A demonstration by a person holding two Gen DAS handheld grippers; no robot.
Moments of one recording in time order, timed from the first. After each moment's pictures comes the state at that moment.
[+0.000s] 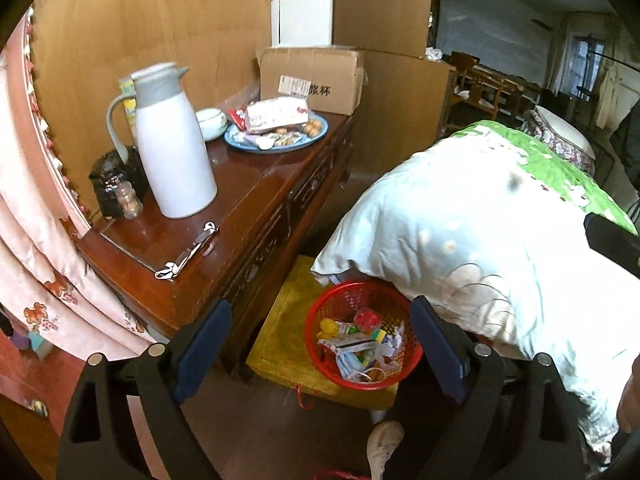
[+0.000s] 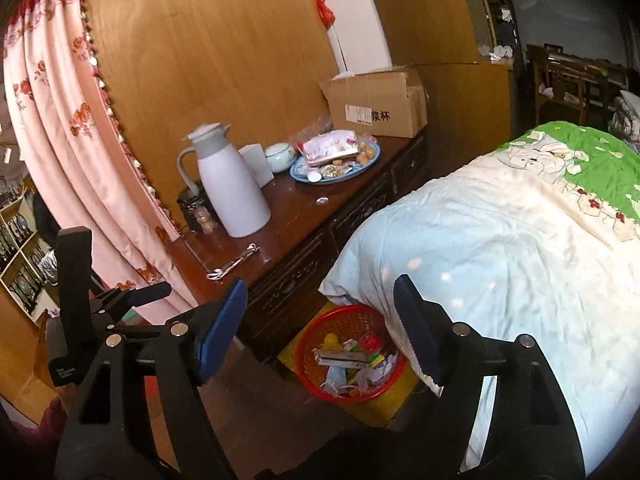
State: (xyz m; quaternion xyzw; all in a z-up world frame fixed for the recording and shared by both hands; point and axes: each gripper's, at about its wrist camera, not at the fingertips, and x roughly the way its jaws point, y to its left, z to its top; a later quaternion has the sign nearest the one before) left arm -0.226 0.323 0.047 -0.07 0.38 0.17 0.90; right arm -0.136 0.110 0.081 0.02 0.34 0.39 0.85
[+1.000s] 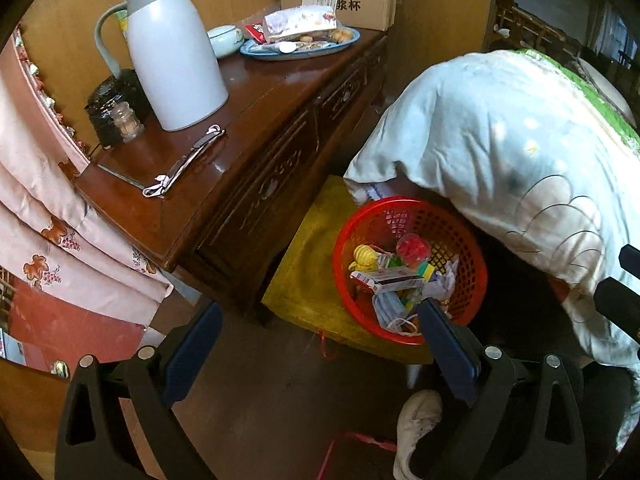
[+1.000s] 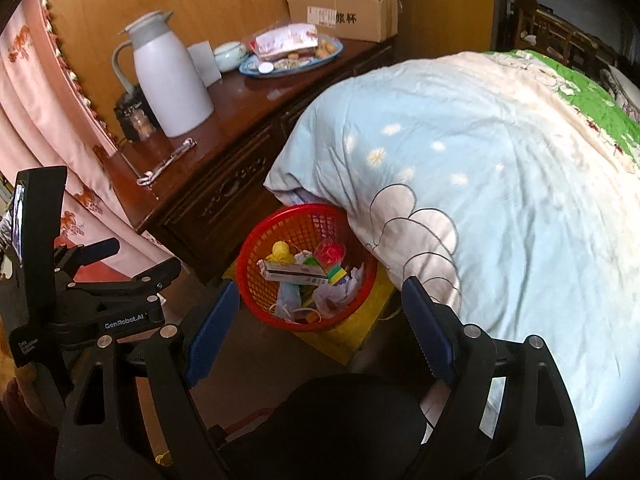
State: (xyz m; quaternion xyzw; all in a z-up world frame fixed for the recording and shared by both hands) left arm -0.195 0.352 -0.075 -0.07 0.50 0.22 0.84; right arm -0.125 0.154 -0.042 -0.08 0.47 0.32 0.82
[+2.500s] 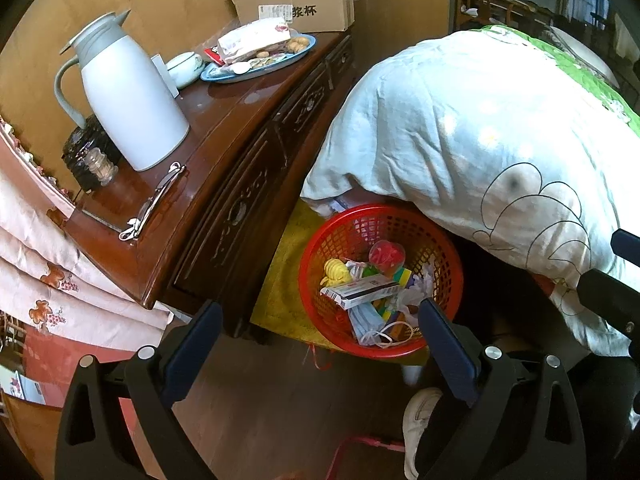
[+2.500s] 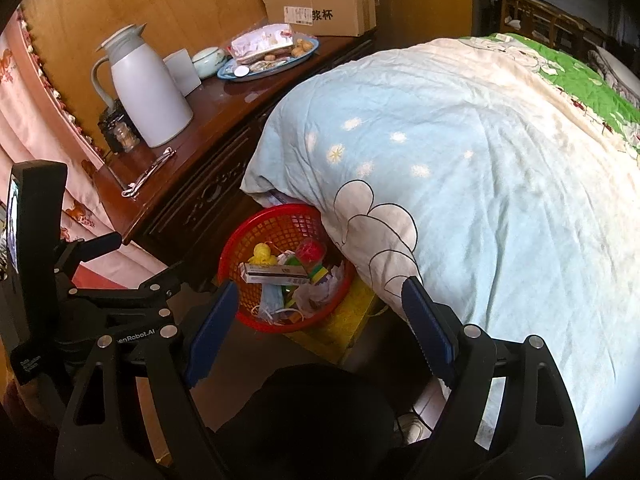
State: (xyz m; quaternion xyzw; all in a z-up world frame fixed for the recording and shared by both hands) left arm -0.164 0.308 -0.066 -0.02 0.50 0.19 0.84; right arm -0.107 0.126 -0.041 -0.05 0.48 0.29 0.83
